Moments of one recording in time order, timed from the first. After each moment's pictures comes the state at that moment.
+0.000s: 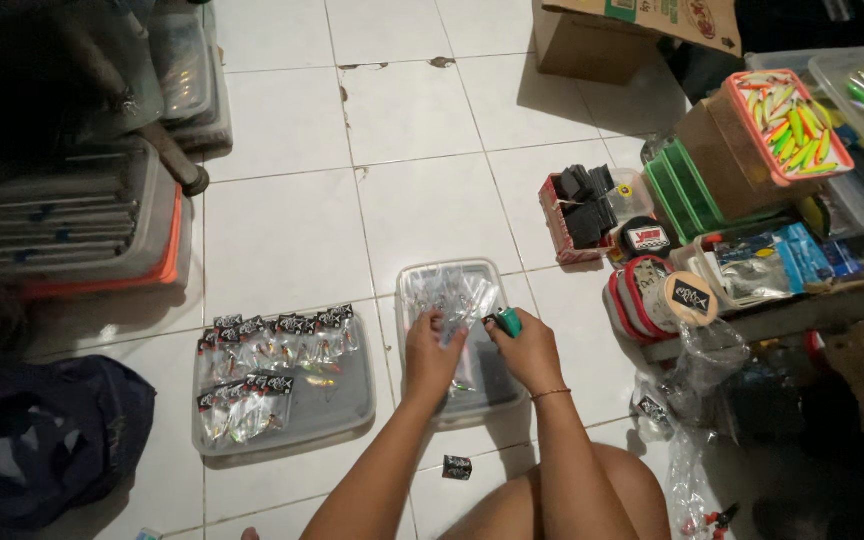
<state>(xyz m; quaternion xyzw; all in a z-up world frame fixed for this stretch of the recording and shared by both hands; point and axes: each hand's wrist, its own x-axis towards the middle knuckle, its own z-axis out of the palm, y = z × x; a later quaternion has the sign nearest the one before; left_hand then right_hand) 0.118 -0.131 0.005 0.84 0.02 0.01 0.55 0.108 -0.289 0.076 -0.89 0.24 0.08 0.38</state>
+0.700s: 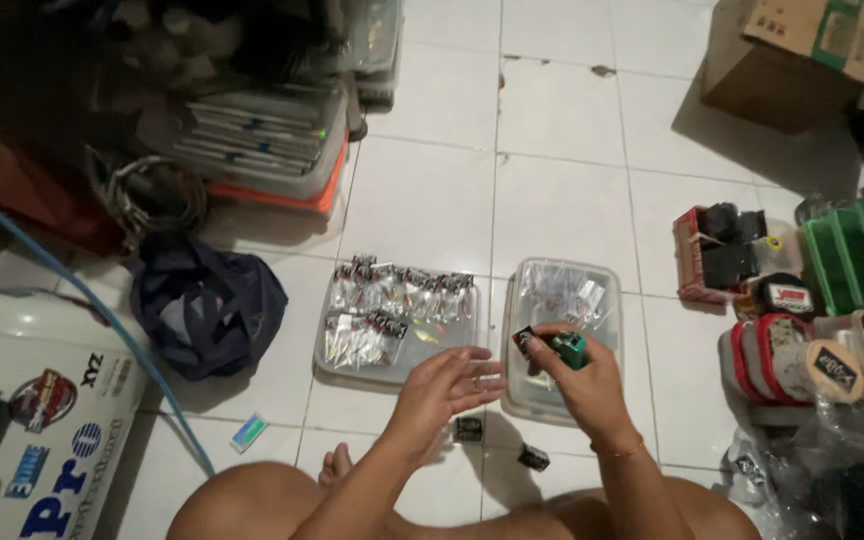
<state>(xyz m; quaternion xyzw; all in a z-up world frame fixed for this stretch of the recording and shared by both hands) 0.012 0.039 0.164 0.41 0.22 -0.19 0.87 0.055 -0.161 0.170 -0.76 0.04 0.06 0.64</state>
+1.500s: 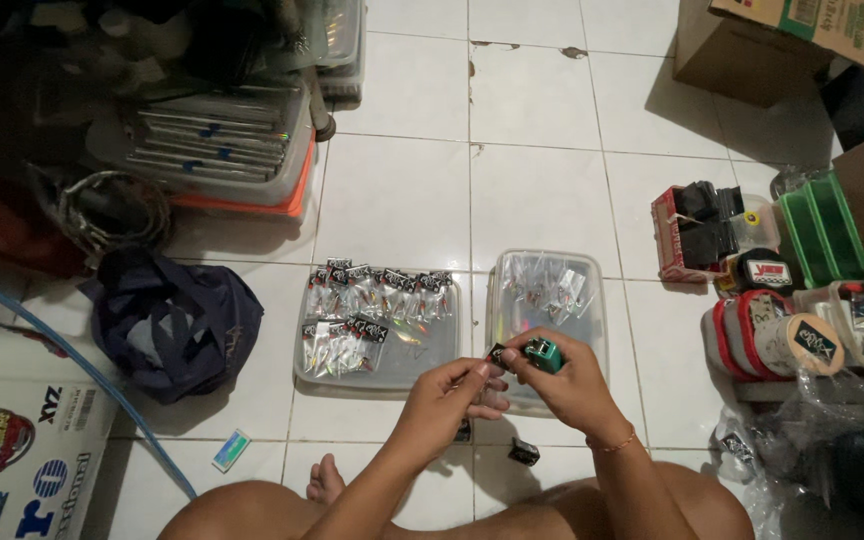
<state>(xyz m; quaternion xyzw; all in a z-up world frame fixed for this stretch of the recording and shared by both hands) 0.018 0.009 0.133 0.53 0.12 -0.23 0.81 0.059 -0.176 0.158 -0.79 0.00 0.12 0.61</state>
